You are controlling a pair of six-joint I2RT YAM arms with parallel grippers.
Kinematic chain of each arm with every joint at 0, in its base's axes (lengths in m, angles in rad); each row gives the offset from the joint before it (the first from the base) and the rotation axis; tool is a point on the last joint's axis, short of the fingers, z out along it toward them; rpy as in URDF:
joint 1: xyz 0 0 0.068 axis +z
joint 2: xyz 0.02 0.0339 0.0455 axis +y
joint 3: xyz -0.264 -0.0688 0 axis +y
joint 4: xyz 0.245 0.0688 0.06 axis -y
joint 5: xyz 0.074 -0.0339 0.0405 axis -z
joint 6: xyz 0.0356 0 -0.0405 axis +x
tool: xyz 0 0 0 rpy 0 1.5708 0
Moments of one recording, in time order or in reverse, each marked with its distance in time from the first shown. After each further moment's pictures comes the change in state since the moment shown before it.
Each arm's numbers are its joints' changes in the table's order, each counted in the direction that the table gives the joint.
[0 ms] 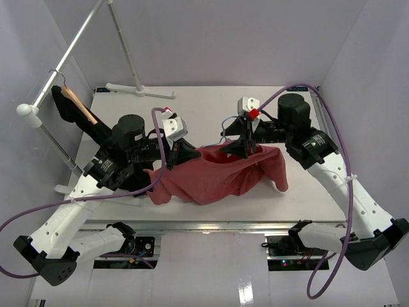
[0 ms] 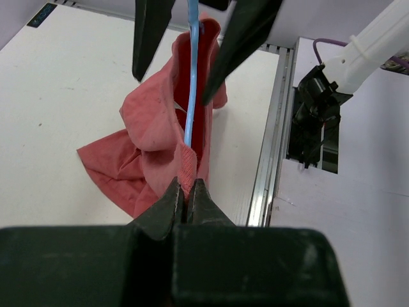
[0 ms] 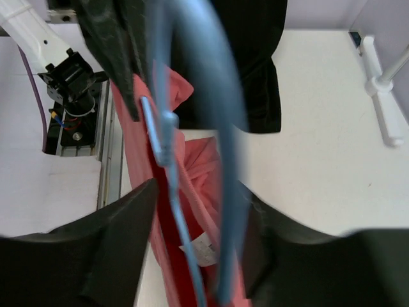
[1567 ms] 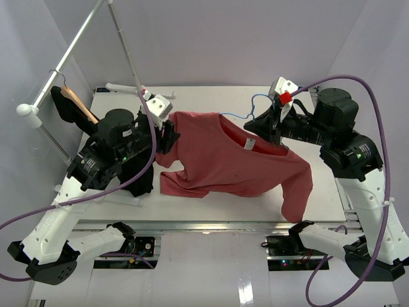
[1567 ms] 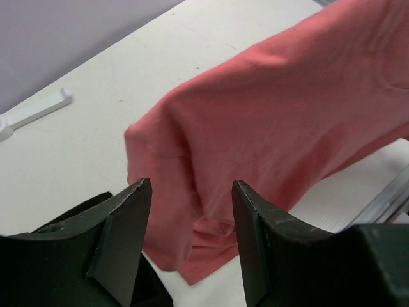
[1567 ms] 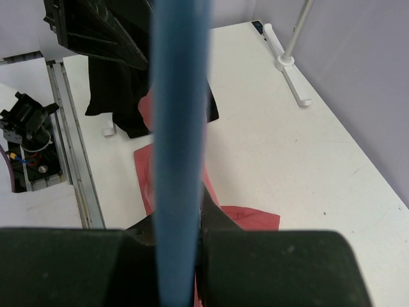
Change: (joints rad) left arm 0.002 0.014 -0.204 -0.222 -0.616 -0.048; right arm -0.048 -0.081 -0.280 -0.278 0.268 0.081
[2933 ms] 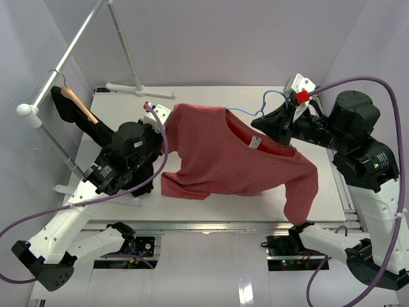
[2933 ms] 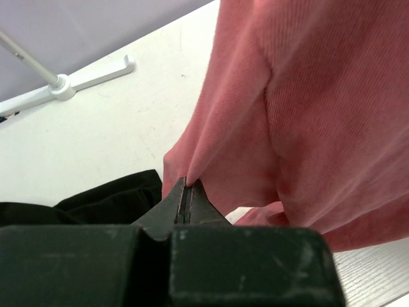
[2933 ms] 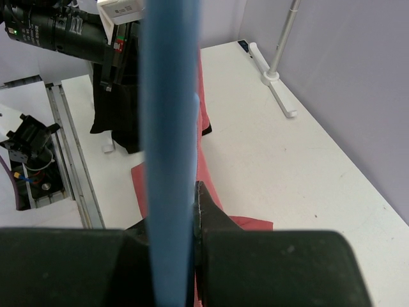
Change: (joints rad) left arm 0.000 -0.070 0.291 0.210 -0.278 0.040; right arm -0.001 -0.035 -0.080 -0.030 0.043 0.059
